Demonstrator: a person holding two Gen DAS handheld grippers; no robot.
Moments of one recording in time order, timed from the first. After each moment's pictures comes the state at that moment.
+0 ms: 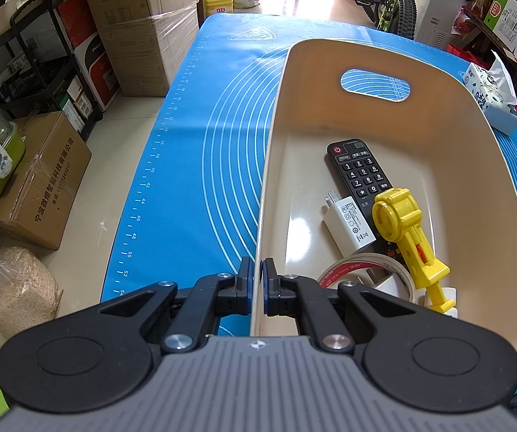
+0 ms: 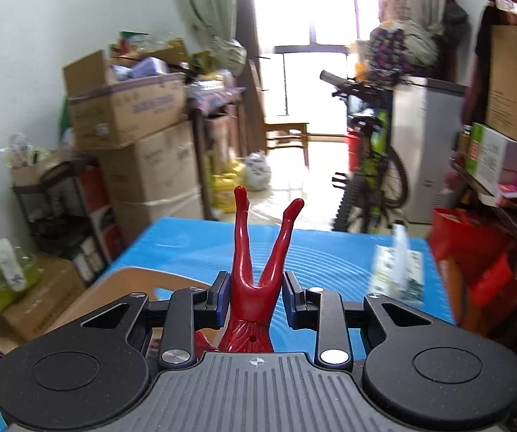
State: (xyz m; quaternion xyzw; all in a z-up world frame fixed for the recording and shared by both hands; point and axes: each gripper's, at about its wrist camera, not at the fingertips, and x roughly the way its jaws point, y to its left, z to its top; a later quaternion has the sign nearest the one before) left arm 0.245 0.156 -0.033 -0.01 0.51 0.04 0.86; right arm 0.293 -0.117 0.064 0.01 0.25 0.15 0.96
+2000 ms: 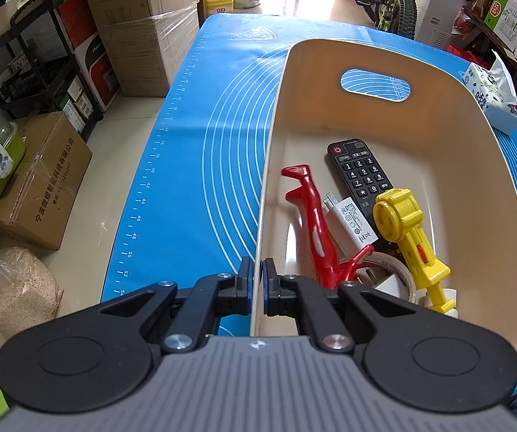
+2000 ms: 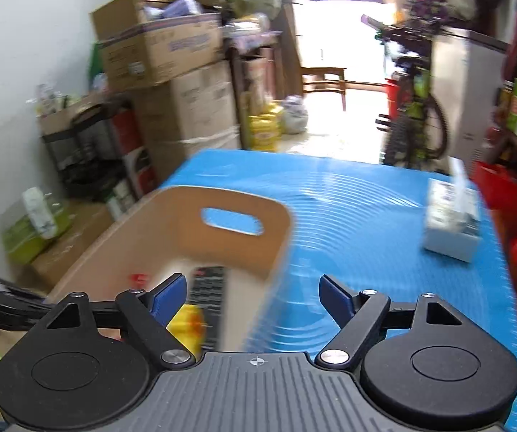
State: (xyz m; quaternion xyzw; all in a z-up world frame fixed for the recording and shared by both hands) left arm 0.245 0.154 -0.033 -0.01 0.51 0.04 0.86; right arm 0.280 -0.085 0.011 0.01 0.34 0.18 0.92
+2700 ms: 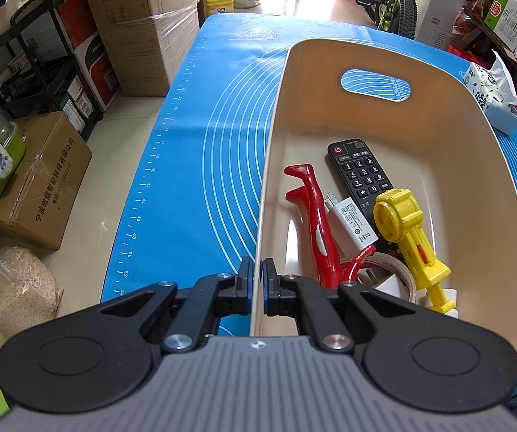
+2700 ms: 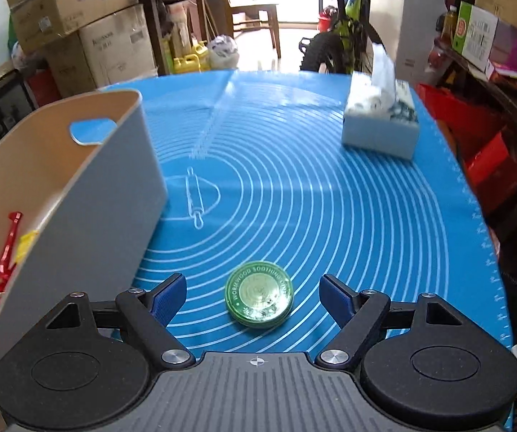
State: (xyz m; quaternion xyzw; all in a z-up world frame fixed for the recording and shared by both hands) left arm 0.245 0.154 -0.033 -0.01 0.51 0.04 0.86; right arm 0.317 -0.141 -0.092 0.01 0.43 0.09 0.90
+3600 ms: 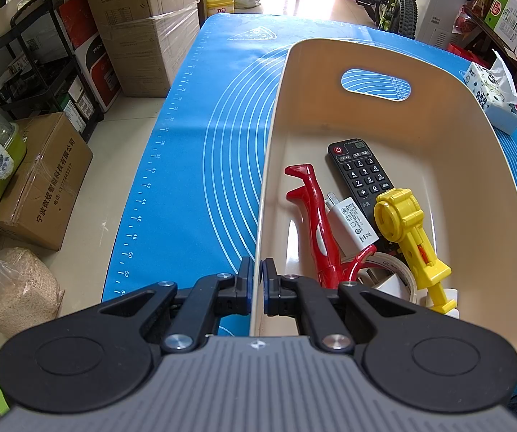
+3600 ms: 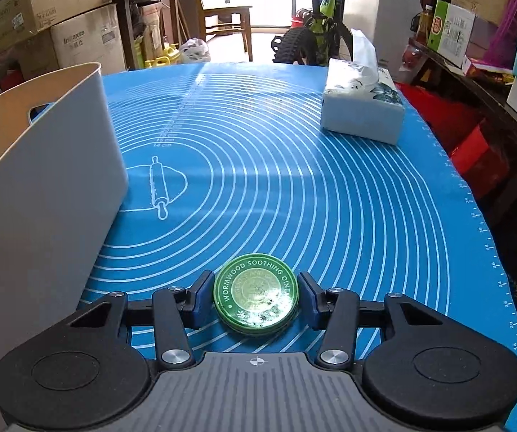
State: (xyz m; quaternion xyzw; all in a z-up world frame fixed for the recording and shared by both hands) left arm 0.245 0.154 -0.033 -0.01 0.51 0.04 0.86; right arm 0.321 -0.137 -0.123 0.00 0.42 0.04 0.91
